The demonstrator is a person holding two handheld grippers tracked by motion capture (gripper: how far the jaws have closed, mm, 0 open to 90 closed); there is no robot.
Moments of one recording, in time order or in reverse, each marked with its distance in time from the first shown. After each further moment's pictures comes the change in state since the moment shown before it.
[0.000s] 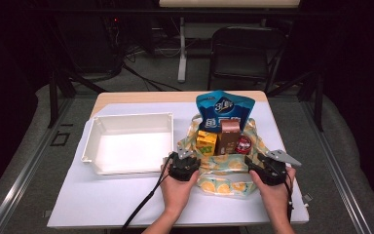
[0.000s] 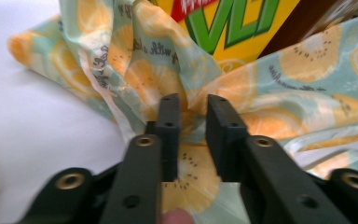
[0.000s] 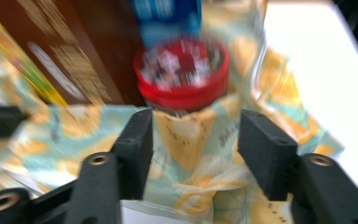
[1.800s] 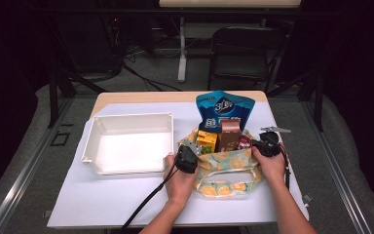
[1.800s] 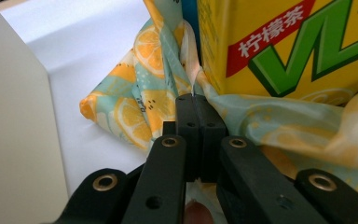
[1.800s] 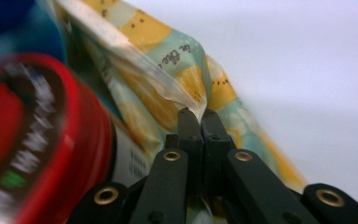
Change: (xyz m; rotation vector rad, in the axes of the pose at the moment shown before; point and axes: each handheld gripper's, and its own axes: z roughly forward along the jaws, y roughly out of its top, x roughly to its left) left arm -0.007 0.016 0.035 0.039 0.310 0.207; right arm -0.064 0.018 0.111 0.241 0.080 0.071
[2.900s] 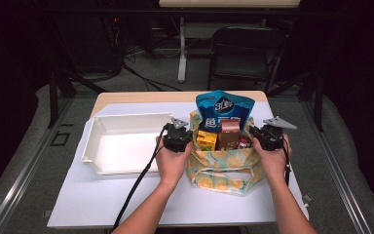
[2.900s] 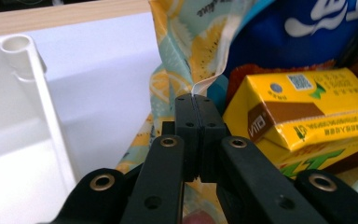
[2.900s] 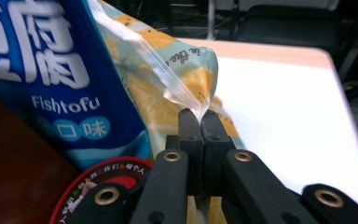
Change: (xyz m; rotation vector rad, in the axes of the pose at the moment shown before) left arm 0.051 0.054 -0.024 -0.044 -0.203 -0.157; right arm 0.033 0.031 -0.043 -0.228 -0.052 -0.107
